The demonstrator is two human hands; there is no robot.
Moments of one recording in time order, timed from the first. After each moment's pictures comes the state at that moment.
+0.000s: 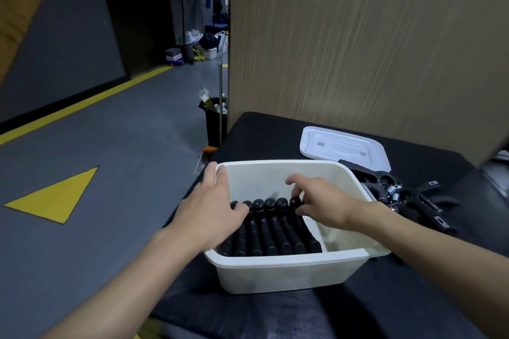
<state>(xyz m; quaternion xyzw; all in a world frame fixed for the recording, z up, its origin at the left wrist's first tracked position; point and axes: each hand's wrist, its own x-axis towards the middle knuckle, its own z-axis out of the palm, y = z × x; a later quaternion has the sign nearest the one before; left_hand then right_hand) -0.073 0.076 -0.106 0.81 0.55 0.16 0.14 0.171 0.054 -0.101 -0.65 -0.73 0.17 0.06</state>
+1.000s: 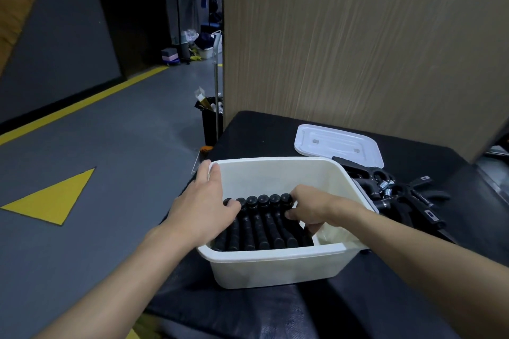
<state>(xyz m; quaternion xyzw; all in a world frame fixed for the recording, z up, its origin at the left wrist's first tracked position) -0.072 0.068 -0.093 0.80 0.55 0.16 0.14 0.150 0.050 -0.097 -0.74 -0.56 0.37 0.05</state>
